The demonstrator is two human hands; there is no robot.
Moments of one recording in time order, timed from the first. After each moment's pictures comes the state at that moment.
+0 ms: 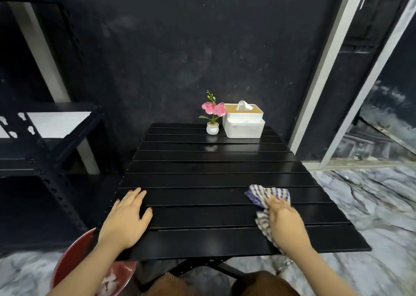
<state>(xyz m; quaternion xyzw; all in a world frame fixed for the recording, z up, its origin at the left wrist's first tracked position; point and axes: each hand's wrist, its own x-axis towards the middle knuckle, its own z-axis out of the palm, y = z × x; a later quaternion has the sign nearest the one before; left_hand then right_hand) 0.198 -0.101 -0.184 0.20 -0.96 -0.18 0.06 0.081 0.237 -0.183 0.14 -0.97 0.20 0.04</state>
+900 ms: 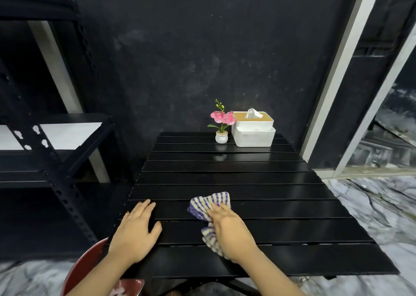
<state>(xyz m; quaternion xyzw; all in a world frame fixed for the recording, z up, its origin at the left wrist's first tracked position) 0.195 -0.102 -0.182 0.20 -0.96 -0.18 0.05 0.094 0.114 -0.189 0.37 -0.91 0.20 0.01</state>
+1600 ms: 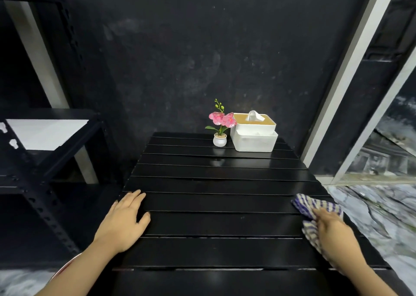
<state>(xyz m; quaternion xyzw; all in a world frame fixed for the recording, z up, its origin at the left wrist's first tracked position) 0.143 -0.141 -0.185 0.19 -0.96 -0.18 0.05 0.004 0.284 -0.182 0.01 -0.97 0.22 0.06</state>
